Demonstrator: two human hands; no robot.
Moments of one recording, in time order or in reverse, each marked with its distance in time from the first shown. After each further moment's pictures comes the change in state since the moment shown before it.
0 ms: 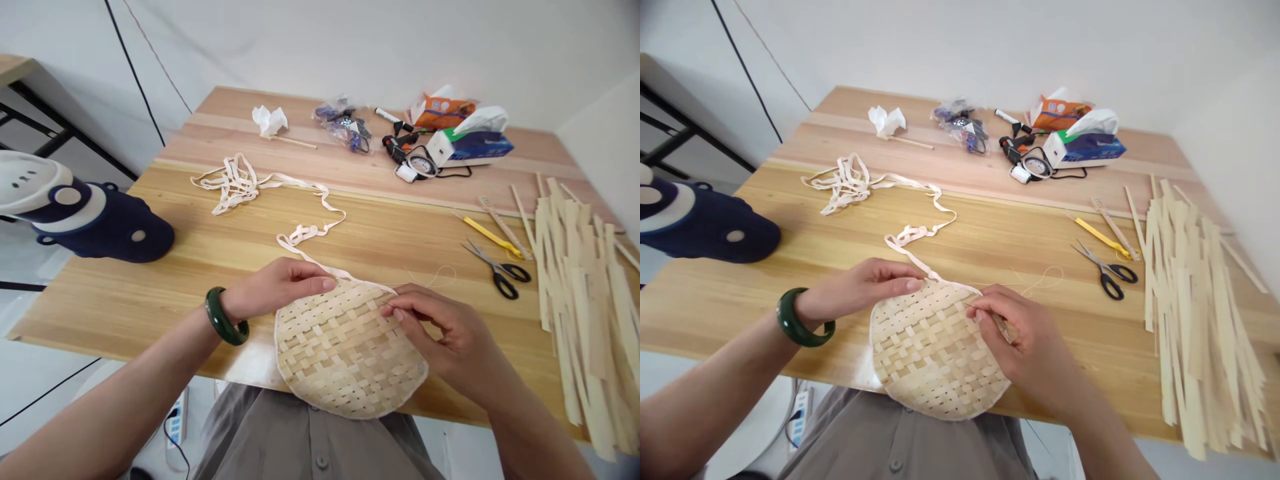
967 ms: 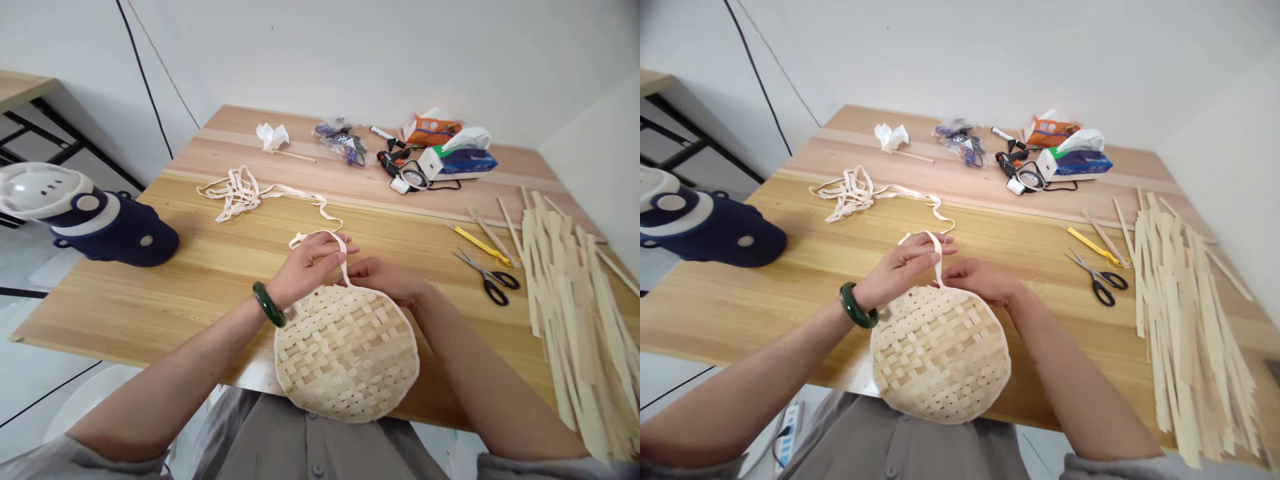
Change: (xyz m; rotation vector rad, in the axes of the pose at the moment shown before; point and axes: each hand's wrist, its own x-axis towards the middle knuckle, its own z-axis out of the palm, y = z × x) left_hand 0.041 -0.003 0.017 0.220 0.331 0.425; right_hand 0.090 0.033 0.020 0.423 -0.386 0.278
